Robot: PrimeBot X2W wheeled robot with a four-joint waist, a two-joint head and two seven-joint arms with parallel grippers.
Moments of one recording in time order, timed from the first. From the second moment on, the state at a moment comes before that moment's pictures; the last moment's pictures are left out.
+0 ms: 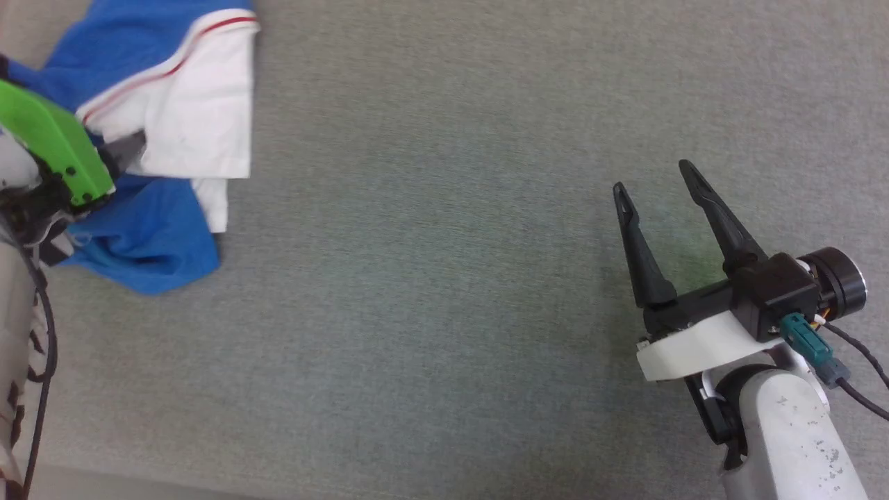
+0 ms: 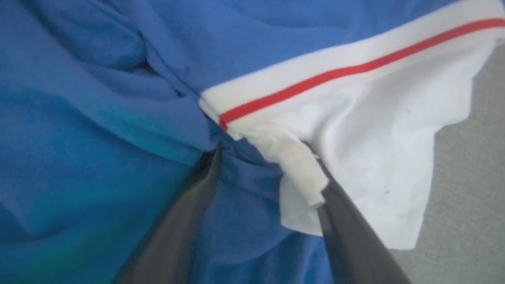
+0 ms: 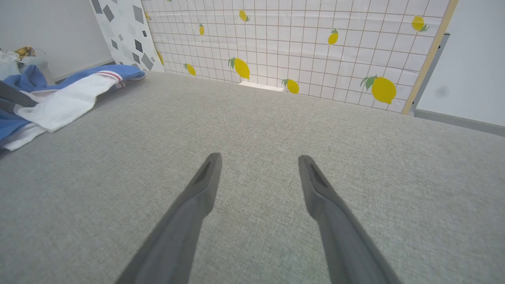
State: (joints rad) left arm -0.98 0.55 -0.36 0.87 -0.97 -0.12 0.57; right arm -0.22 -0.05 0.12 -0.07 -0.05 0.13 -0.10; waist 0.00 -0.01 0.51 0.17
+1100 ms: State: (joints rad) left arm -1.09 0.61 -0.42 0.92 -0.70 -0.02 -0.15; right arm -0.10 -0.05 0.05 0.01 0.08 0.13 -0.16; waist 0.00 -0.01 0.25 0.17
